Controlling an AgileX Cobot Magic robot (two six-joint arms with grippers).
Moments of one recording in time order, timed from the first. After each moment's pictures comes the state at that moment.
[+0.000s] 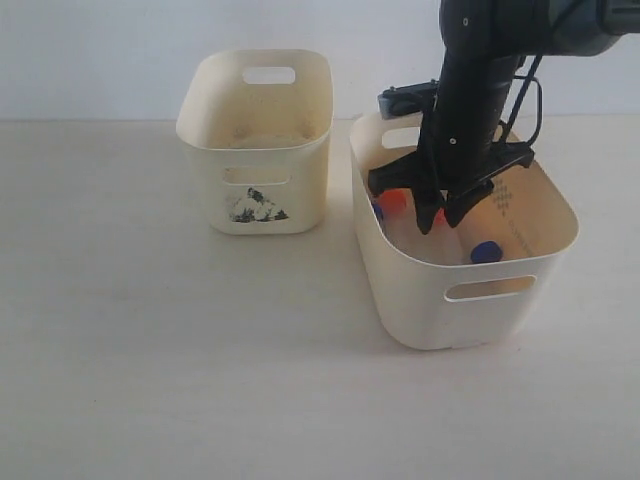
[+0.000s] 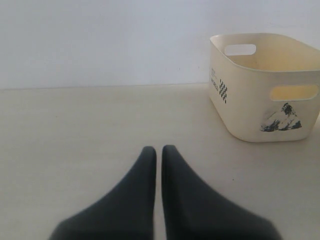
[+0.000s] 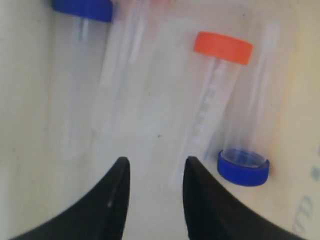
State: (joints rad) left arm -0.03 0.00 0.00 -0.04 0.23 0.04; right arm 0.29 2.07 -1.62 0.00 1.08 0.11
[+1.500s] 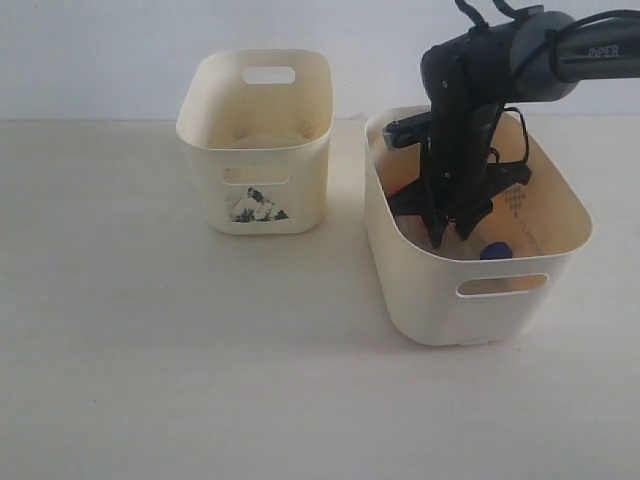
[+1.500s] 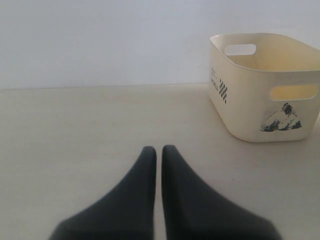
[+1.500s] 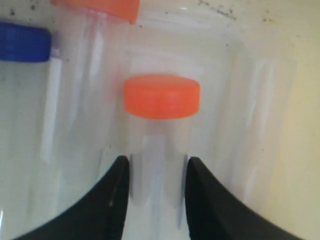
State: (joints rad) left arm -0.03 0.00 0.00 -0.04 0.23 0.04; right arm 0.29 2.19 -1.62 -0.17 0.98 0.22
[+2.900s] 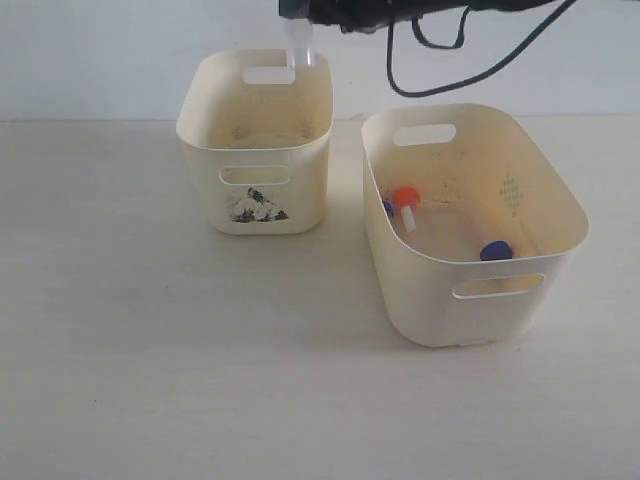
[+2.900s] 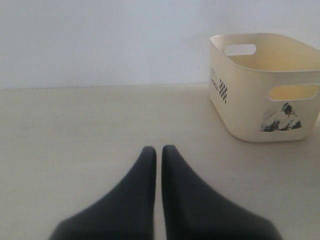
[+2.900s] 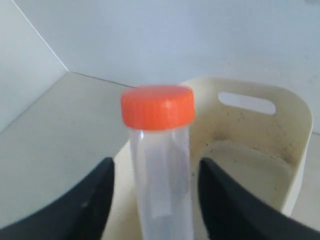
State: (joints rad) left arm -0.03 0.00 0.00 -0.04 0.23 0.04; right arm 0.29 1.96 -1.62 1.27 0.44 -0.96
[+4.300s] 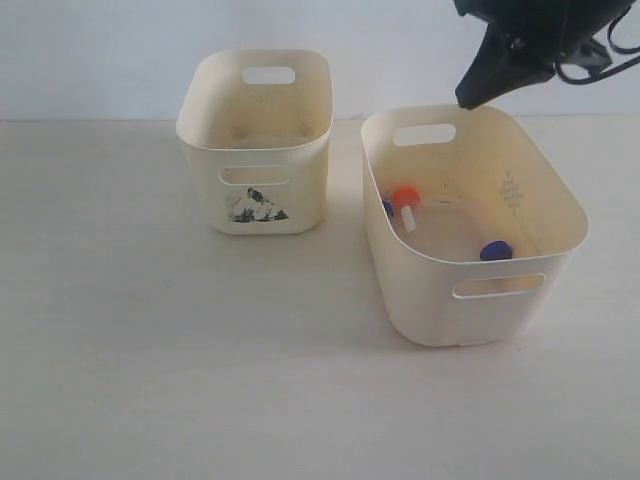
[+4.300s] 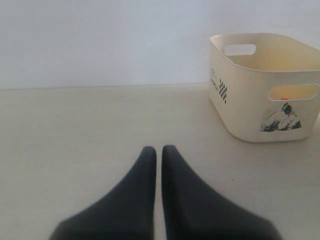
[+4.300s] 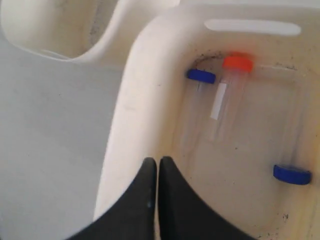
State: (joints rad) left arm -0.03 0.00 0.00 -0.04 0.23 0.04; right arm 0.00 1.81 -1.61 0.59 1.18 -0.30
